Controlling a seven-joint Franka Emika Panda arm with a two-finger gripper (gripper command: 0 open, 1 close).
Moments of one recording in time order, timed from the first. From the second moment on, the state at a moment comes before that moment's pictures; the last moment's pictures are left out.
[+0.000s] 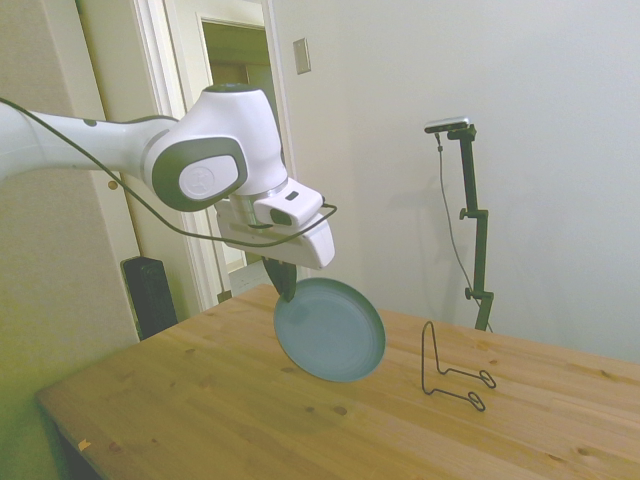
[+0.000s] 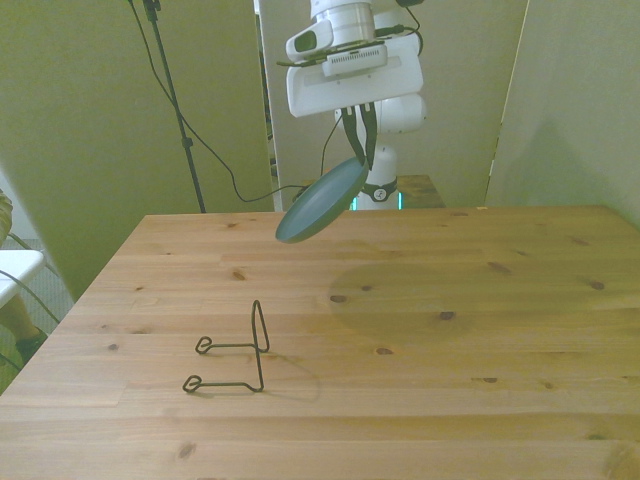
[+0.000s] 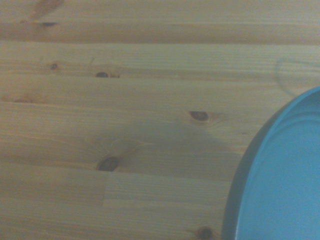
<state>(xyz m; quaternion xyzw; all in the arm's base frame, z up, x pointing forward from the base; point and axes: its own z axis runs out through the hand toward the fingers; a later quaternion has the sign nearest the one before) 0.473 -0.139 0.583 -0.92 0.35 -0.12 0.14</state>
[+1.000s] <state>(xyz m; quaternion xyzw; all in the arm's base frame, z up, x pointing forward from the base) 0.502 -0.267 0.621 -0.92 0.29 -0.12 0.22</state>
